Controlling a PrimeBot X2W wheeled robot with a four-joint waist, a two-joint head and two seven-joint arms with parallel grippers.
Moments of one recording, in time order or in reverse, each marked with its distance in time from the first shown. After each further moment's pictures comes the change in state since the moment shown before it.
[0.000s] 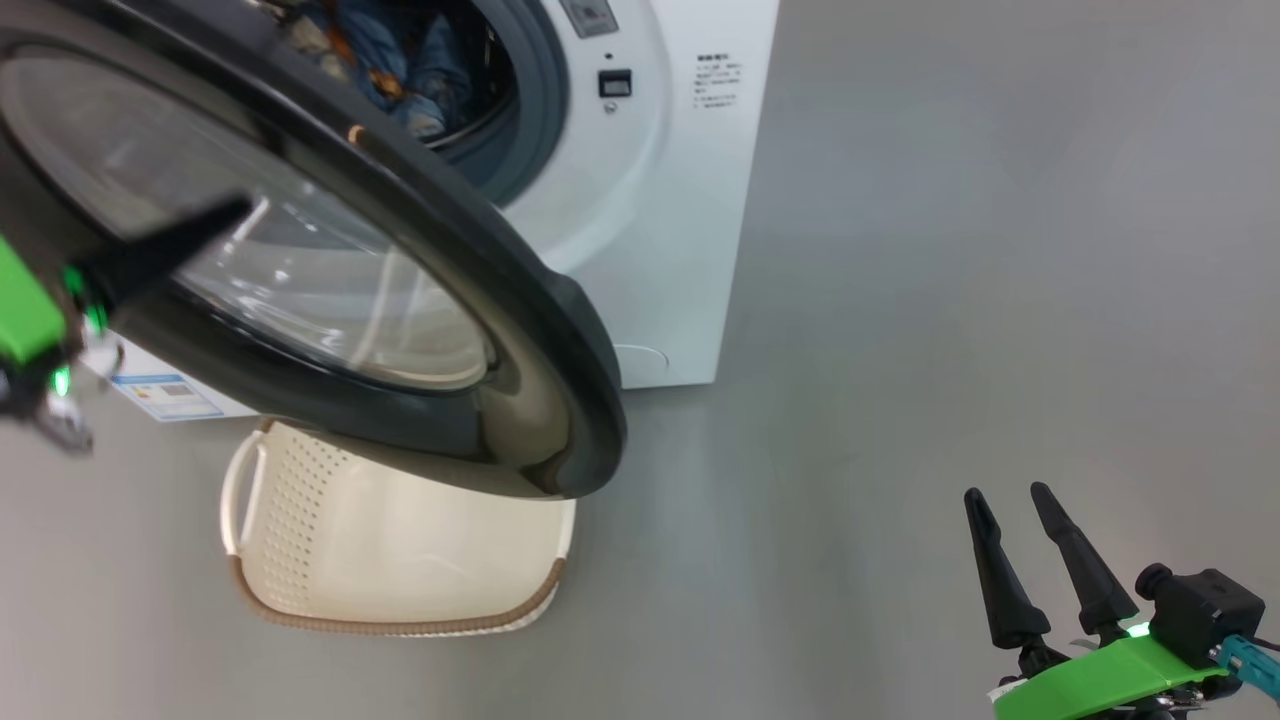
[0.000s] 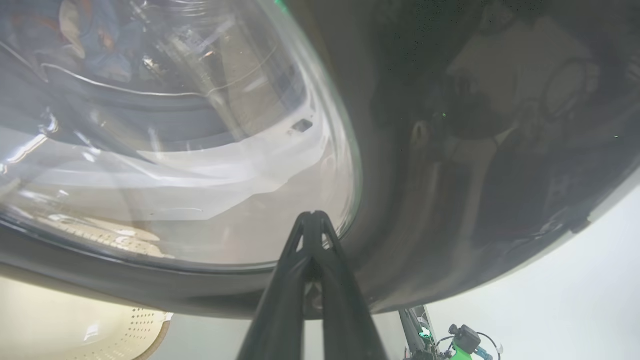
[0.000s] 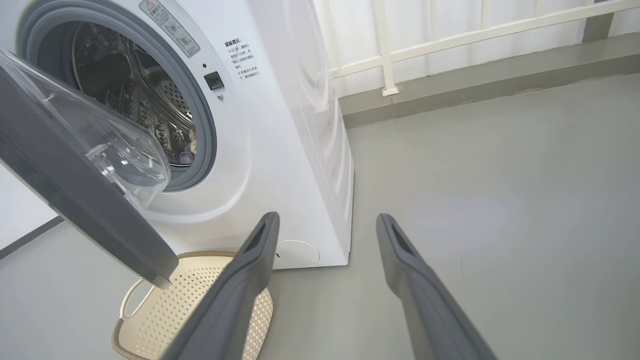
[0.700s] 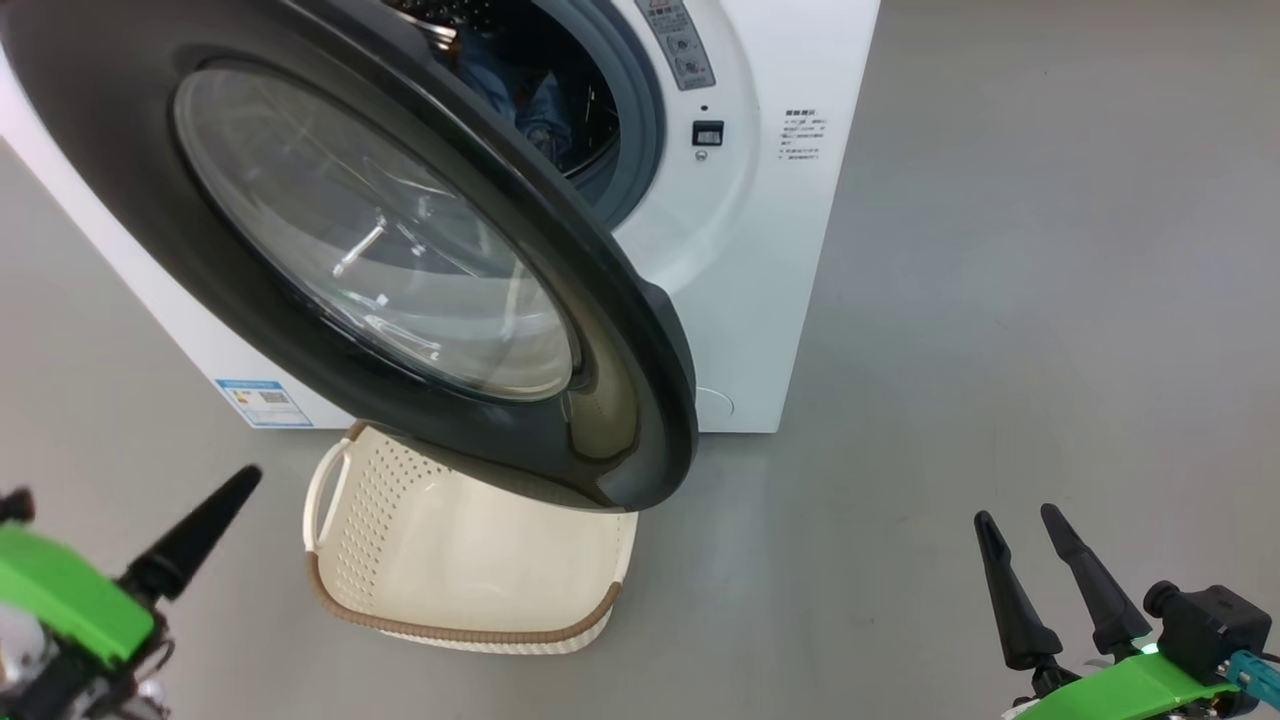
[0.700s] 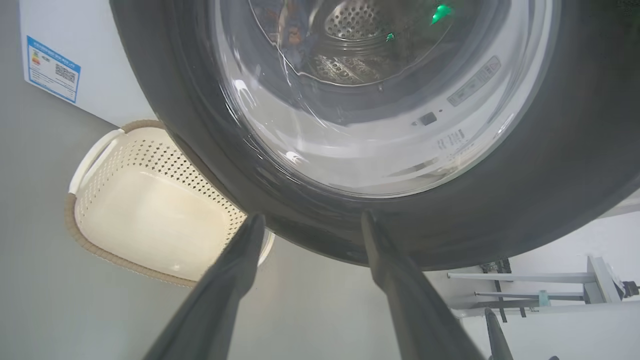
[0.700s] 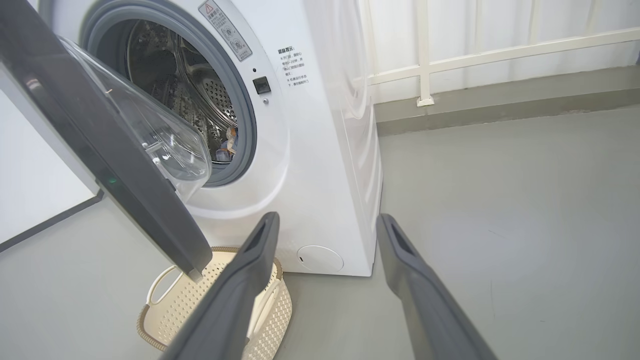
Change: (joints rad) left arm 0.571 0.048 0.000 -0.145 0.037 0.000 -0.409; right arm 0.028 -0.039 0.012 0.010 0.000 0.000 0.000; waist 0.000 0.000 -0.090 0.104
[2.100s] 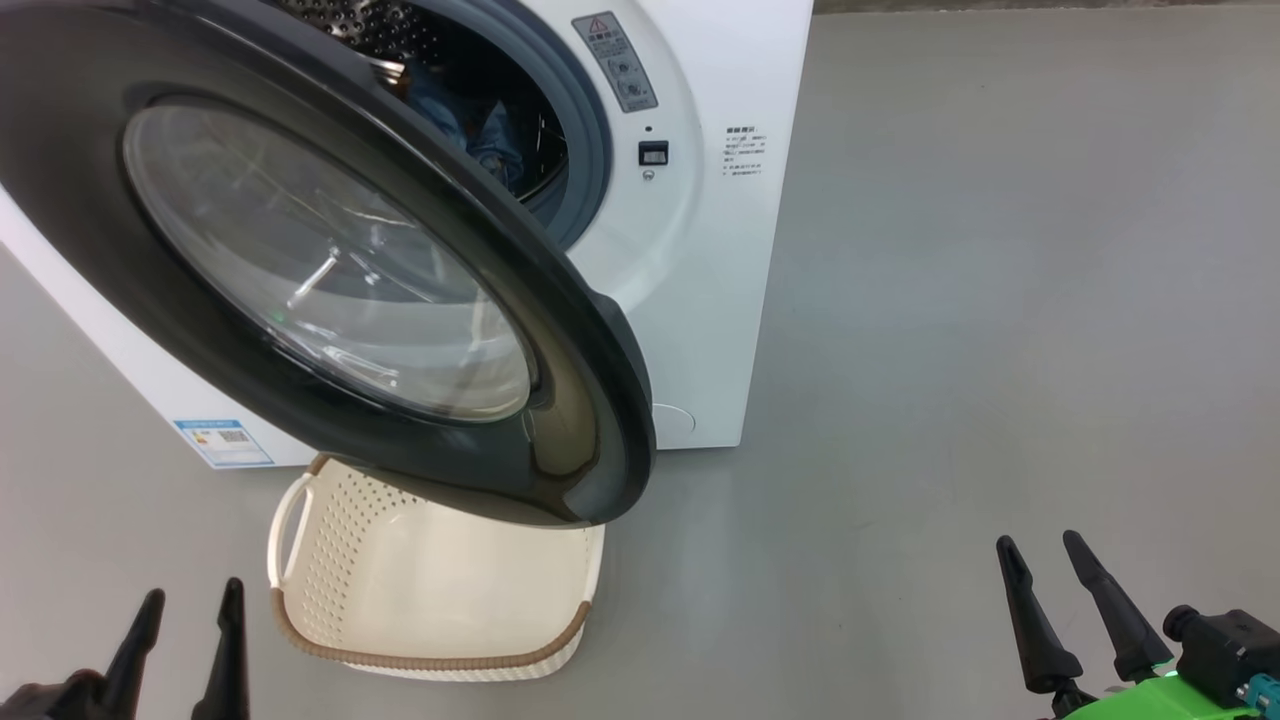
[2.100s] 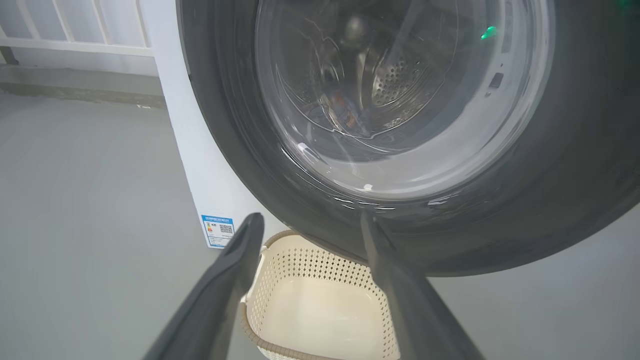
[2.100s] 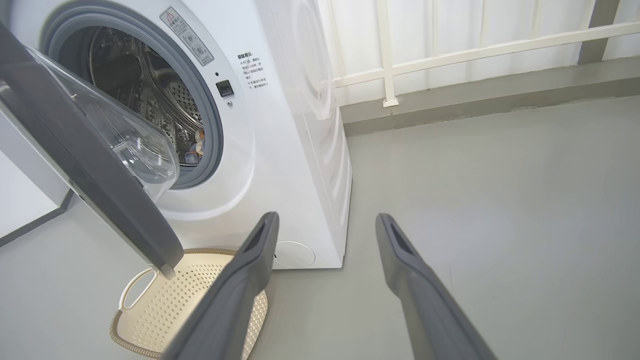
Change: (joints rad) left arm 0.269 -0.249 0.124 0.039 0.964 -0.001 -0.663; right arm 0.039 -0.009 -0.028 0.009 0.003 0.000 0.000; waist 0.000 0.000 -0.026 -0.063
